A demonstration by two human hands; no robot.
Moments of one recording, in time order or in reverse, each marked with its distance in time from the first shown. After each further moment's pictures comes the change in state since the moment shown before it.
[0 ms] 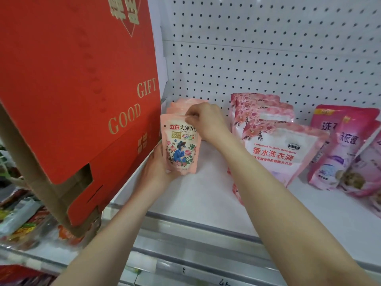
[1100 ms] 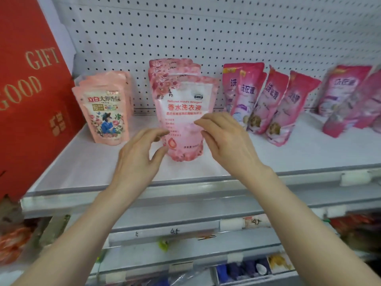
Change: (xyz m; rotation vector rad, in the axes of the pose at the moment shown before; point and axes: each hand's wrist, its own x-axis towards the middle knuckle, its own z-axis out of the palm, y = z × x) left_hand -0.100 0.098 0.043 0.080 -0.058 0.596; right_hand -0.237 0.090 -0.098 -0.432 0.279 -0.173
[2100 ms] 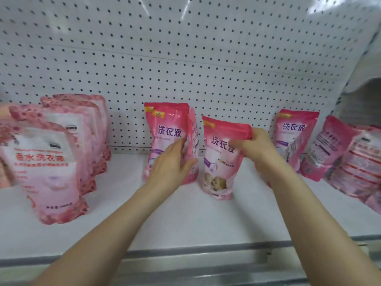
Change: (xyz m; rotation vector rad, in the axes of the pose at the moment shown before) left_hand 0.166 0.175 0.255 -0.050 -0.112 -0.073; right_hand -0.003 0.334 -0.080 0.664 -0.065 0.866
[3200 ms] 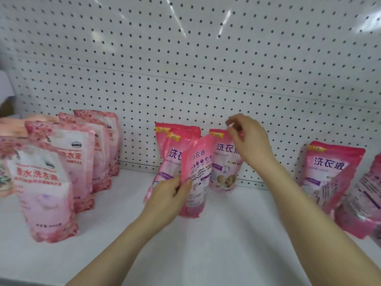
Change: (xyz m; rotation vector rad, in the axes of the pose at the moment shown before) left_hand 0.002 -0.005 0.014 -0.387 0.057 -0.302; right_hand 0.109 -0.019 0.024 -0.351 0.058 -0.684
